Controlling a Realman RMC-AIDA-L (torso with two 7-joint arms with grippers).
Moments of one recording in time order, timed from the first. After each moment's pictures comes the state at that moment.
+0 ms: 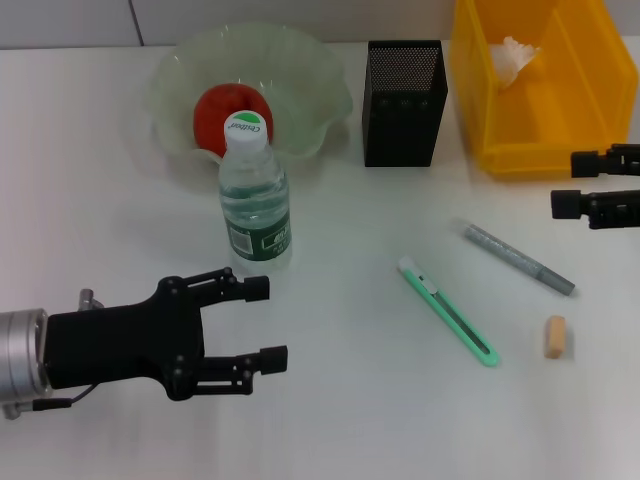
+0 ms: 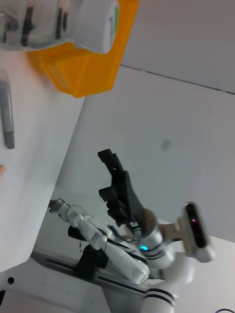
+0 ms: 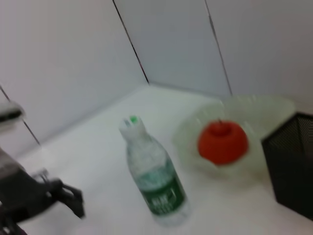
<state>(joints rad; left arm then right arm) -0.38 -1.96 1.28 0.38 1.42 1.67 -1.07 0.41 2.06 -0.62 -1.24 -2.08 -1.87 1.91</state>
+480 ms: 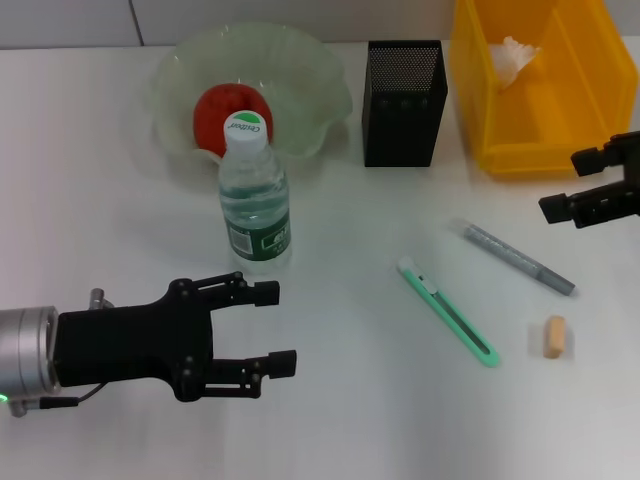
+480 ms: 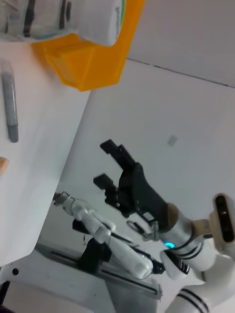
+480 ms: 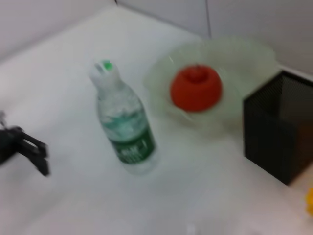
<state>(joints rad) -0.39 -1.96 1.29 0.38 1.43 1.67 -1.09 0.48 2.07 -0.85 -1.58 -2.32 -1.87 2.21</state>
